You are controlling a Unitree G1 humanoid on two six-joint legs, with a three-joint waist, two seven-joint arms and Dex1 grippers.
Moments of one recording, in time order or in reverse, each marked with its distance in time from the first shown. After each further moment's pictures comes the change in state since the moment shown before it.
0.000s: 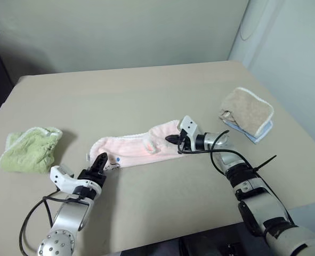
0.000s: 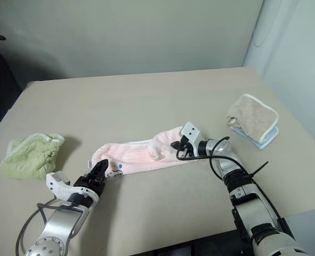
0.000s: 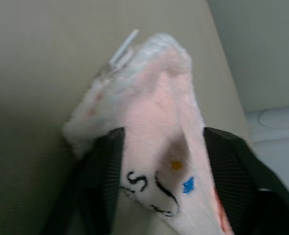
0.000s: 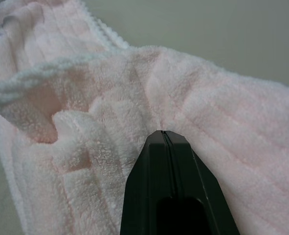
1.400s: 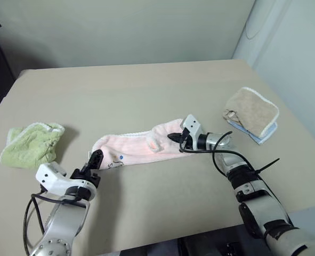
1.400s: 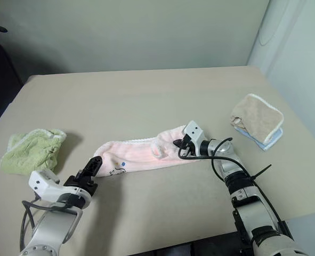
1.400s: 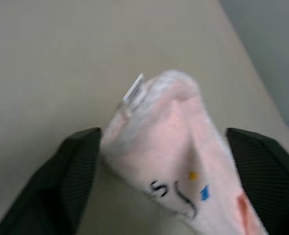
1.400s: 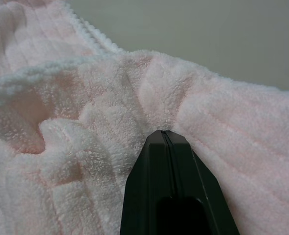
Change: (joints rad) left arm 0.058 0.070 -0.072 -0.261 0.032 -0.043 0.289; right arm 0.010 0.000 -0.037 -0.012 -0.007 -0.005 -0.028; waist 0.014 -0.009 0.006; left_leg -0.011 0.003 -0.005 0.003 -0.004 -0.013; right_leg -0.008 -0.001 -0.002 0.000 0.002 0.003
